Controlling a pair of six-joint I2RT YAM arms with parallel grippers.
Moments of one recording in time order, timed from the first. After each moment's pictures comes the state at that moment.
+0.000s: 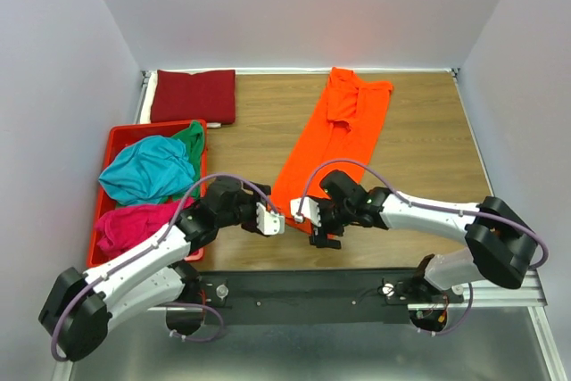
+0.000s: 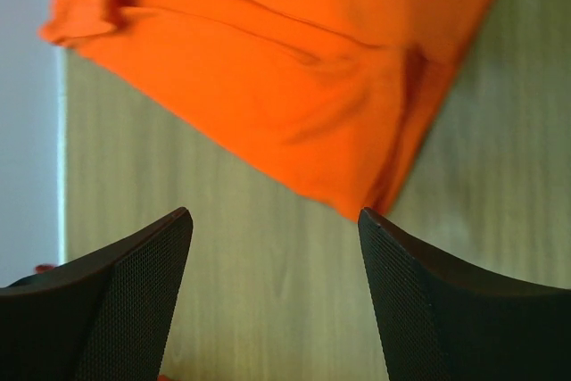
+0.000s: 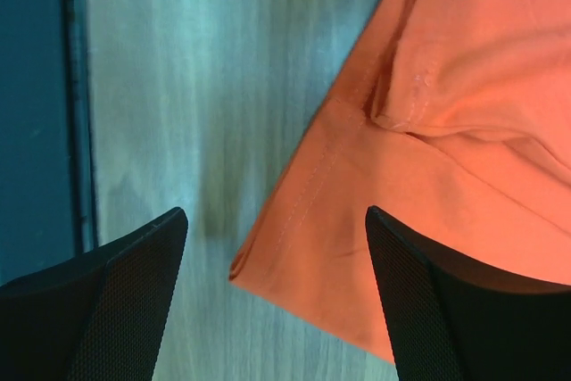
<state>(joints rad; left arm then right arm) -0.69 0.84 0.43 -0.08 0.33 0.98 0.88 1.39 0.72 -0.32 -0.45 -0.65</state>
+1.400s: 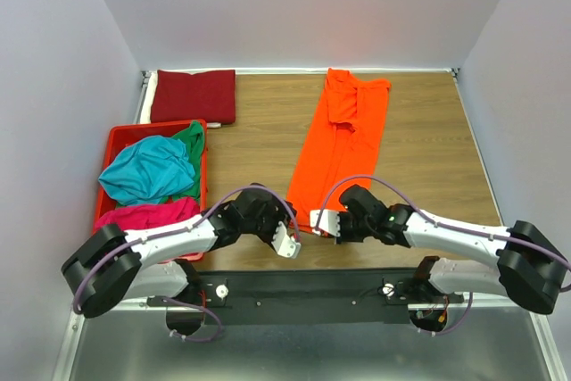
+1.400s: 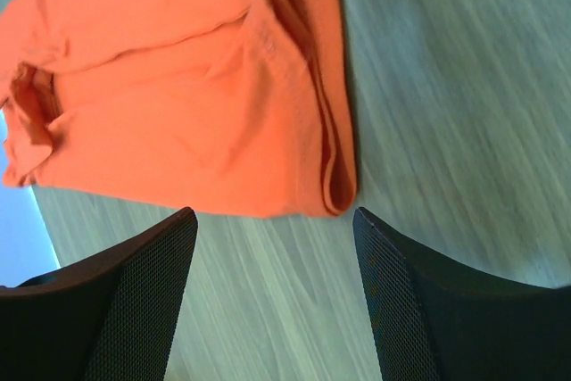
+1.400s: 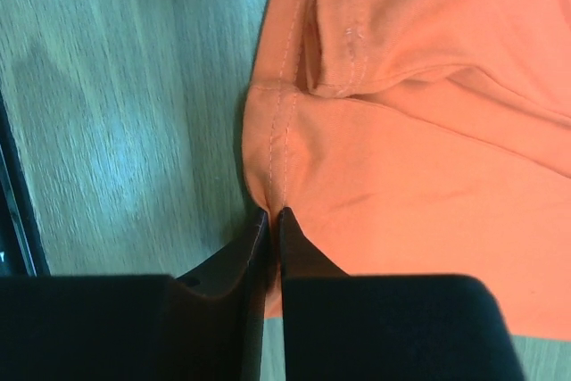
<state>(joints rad) -0.88 1.15 0.43 0.01 0.31 1.23 0.92 1.18 0.50 -0.29 -0.15 -0.68</state>
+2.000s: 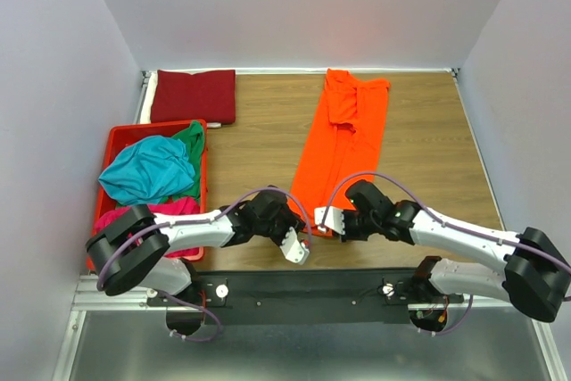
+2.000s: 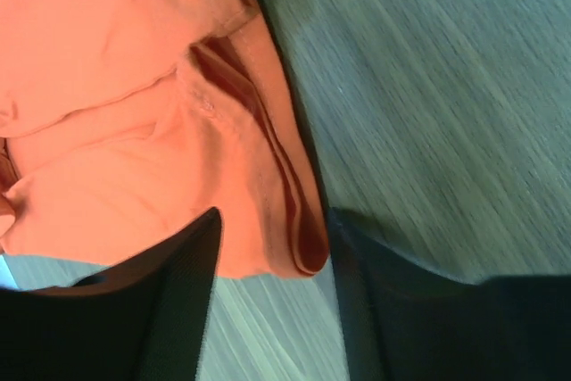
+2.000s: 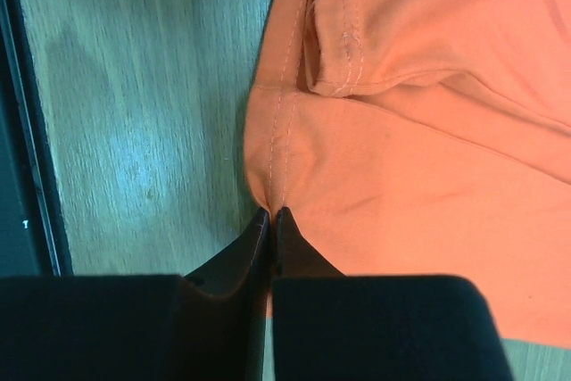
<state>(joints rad) -0.96 1.36 0.50 0.06 0.33 1.26 0.86 1.13 0.52 -0.38 -0.25 -0.73</state>
